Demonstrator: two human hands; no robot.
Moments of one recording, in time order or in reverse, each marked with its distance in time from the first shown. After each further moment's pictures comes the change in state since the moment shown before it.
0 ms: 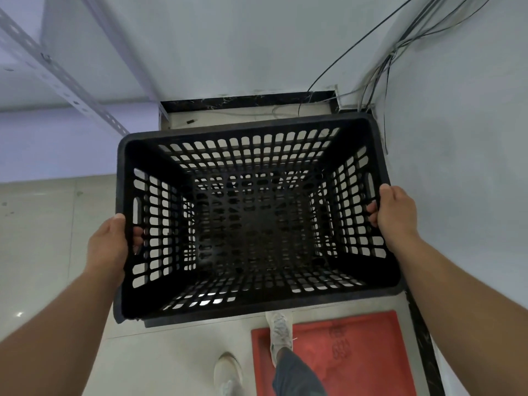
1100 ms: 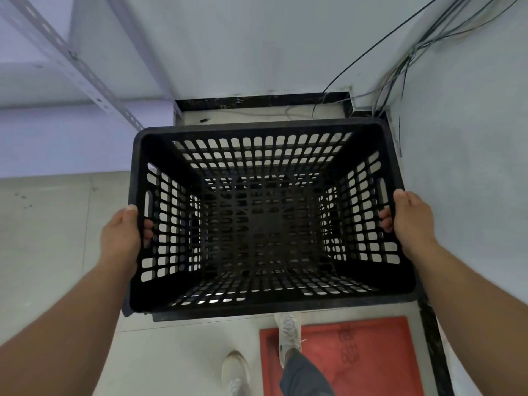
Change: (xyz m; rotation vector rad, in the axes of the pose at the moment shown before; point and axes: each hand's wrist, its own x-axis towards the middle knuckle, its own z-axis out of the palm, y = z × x) left_hand -0.001 0.011 -0.008 -0.034 0.012 0.046; right_hand -0.010 -0.001 0.003 0.021 -0.049 0.024
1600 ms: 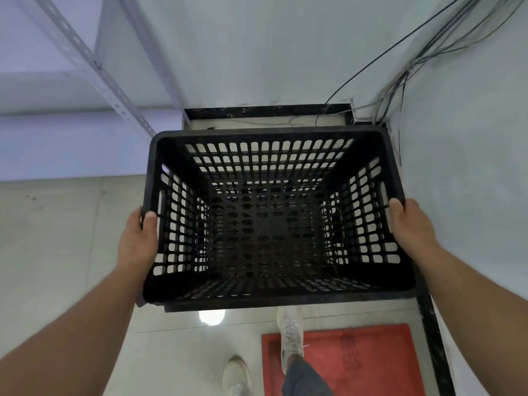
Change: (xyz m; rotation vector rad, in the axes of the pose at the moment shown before) left_hand -0.009 -0.021 -0.015 0.355 -0.014 0.214; right_hand -0.011 -0.001 -0.007 -0.419 0.001 -0.090
